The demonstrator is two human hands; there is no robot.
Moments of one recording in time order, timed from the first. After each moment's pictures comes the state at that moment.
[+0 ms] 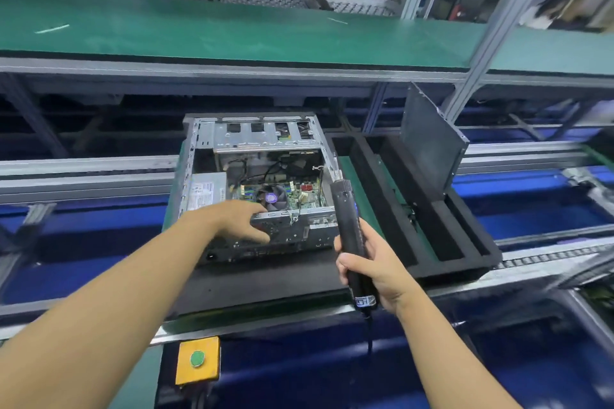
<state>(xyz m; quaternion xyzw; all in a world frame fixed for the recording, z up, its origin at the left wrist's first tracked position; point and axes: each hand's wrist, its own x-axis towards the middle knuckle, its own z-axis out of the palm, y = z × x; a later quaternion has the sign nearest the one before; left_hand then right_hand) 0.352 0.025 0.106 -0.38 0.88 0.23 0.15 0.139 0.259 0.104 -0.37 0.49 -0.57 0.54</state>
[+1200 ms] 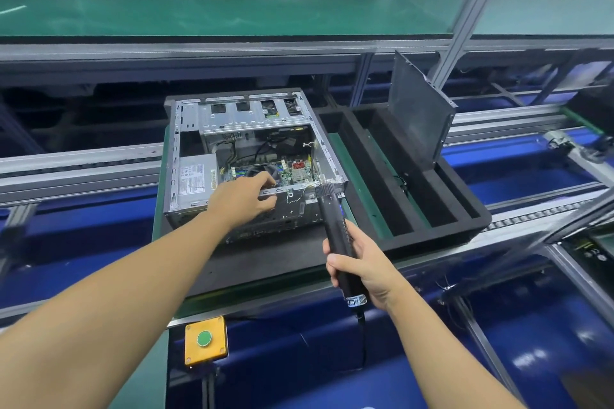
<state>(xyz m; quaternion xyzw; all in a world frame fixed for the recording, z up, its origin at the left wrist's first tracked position) 0.338 0.036 0.059 -0.39 0.91 0.11 -0.09 0.173 0.287 0.078 -0.34 0.51 -0.56 0.55</state>
